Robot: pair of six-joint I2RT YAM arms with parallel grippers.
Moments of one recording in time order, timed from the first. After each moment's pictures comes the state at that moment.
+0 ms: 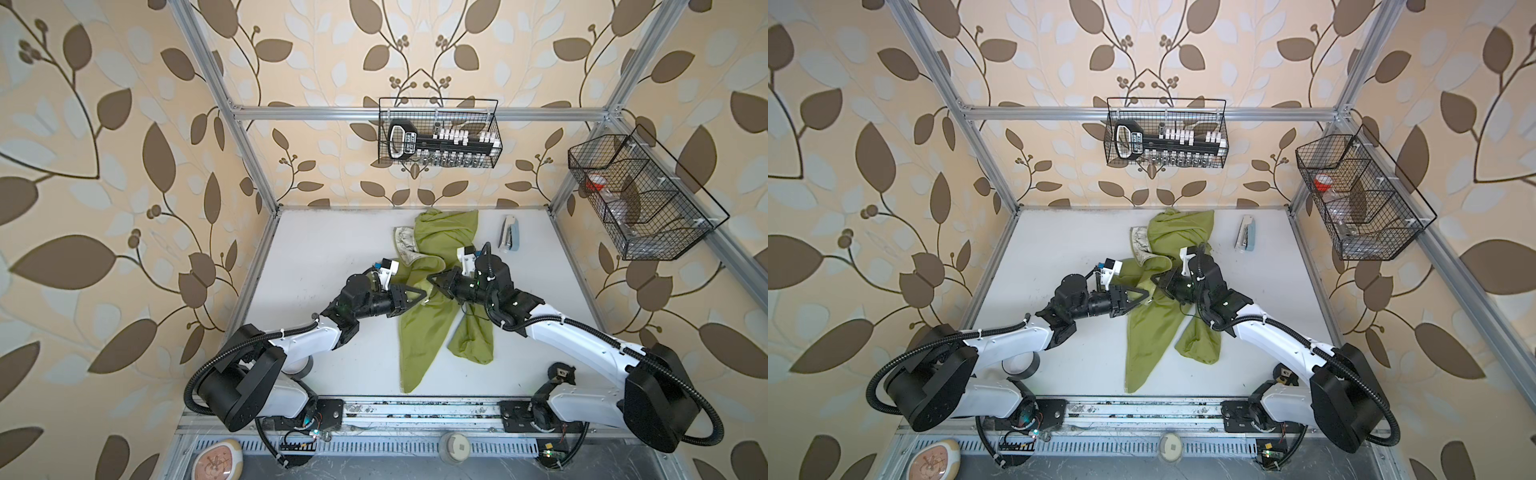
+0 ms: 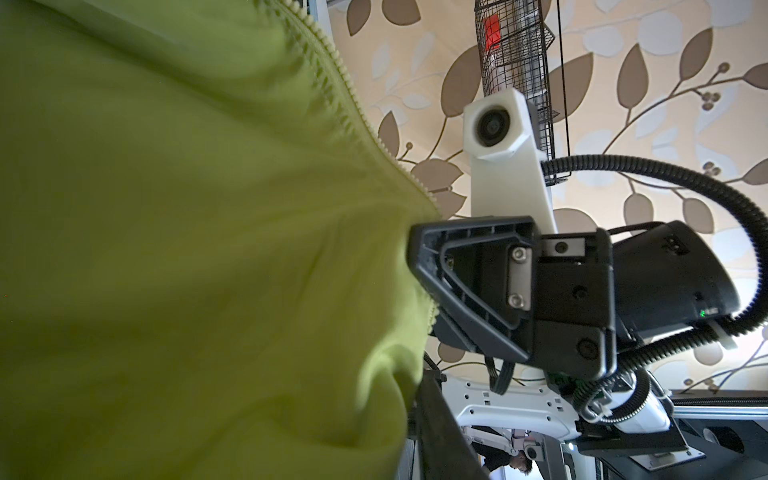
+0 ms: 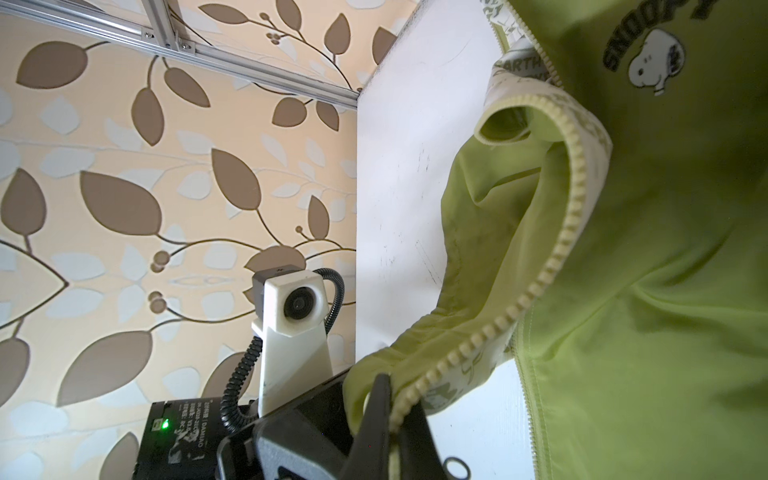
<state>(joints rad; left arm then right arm) -0.59 1.36 0.51 0.68 0.66 -1.19 0.59 1.27 0.77 0.08 -0.27 1.15</state>
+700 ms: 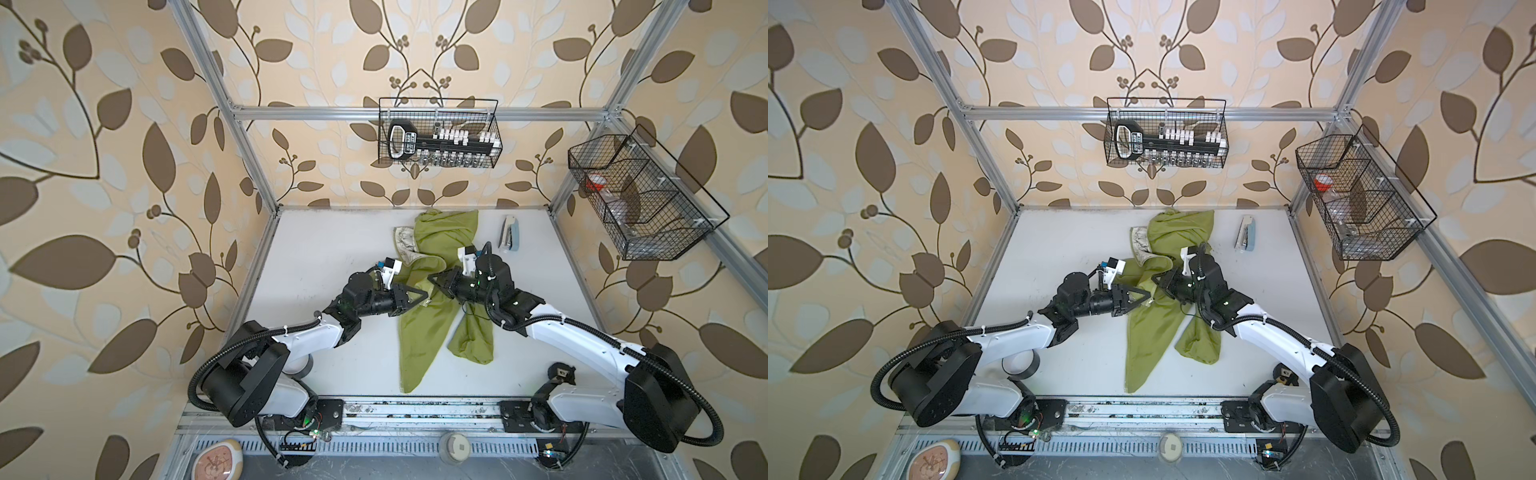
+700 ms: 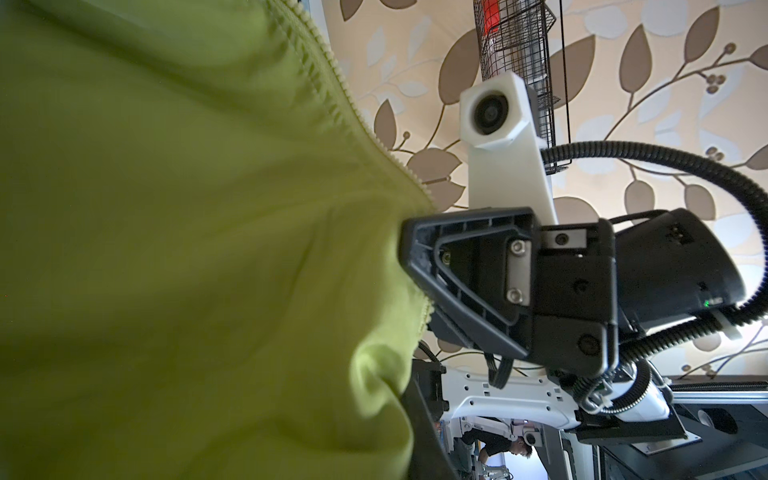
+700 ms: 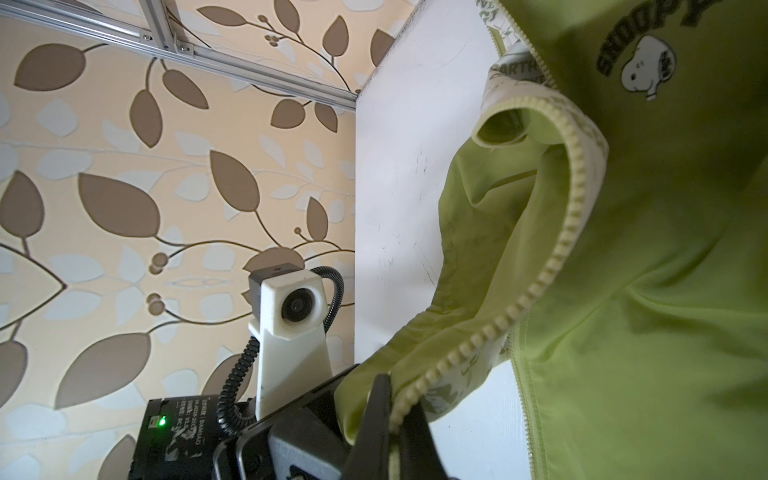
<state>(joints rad) -0.60 1.38 0.54 0.68 0.69 -1.18 0.58 1.27 0.77 0.08 -0.27 1.15</state>
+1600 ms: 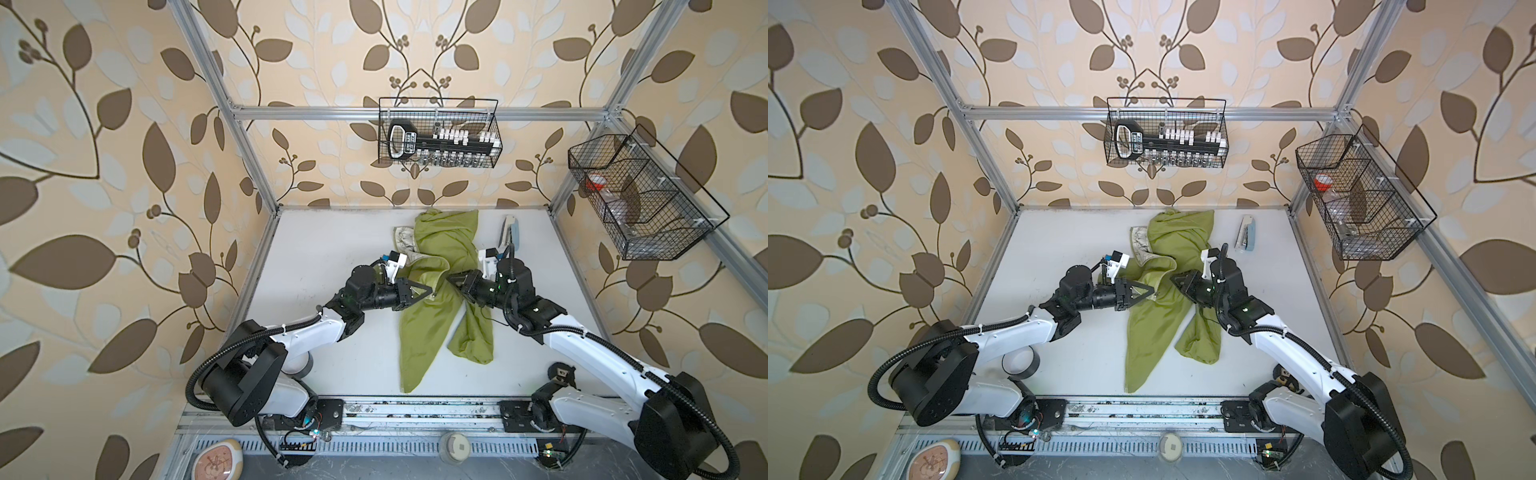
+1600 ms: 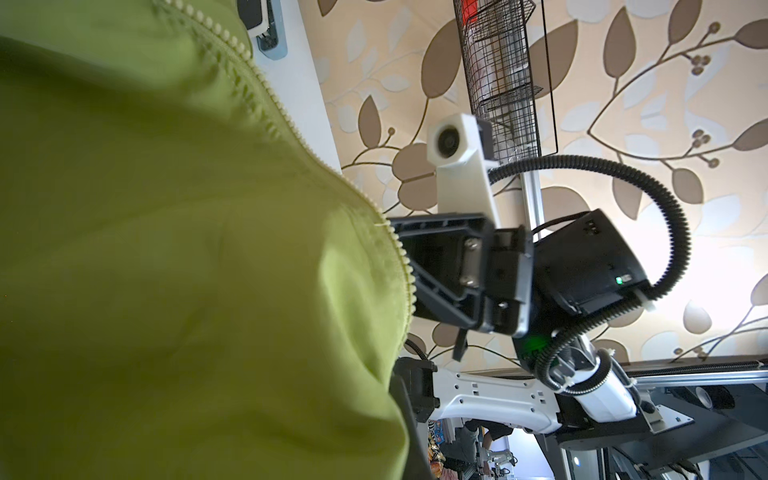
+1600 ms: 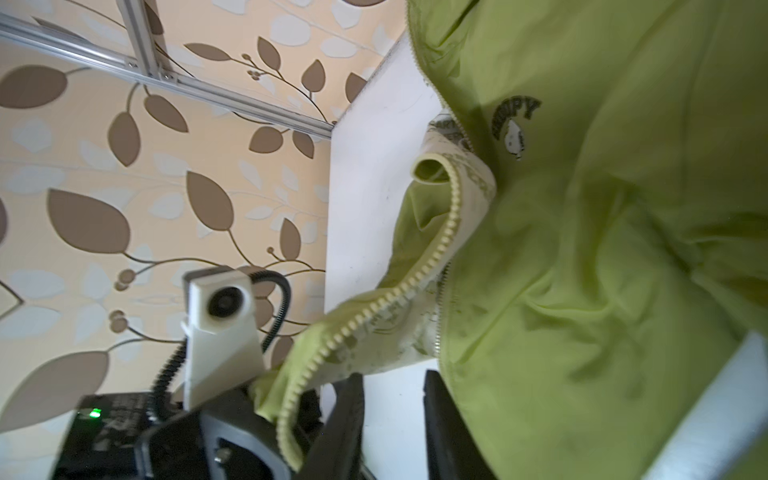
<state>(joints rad) -0.60 1.39 0.63 0.62 0.71 -1.15 0.45 1.11 0.66 -0.03 -0.29 1.02</state>
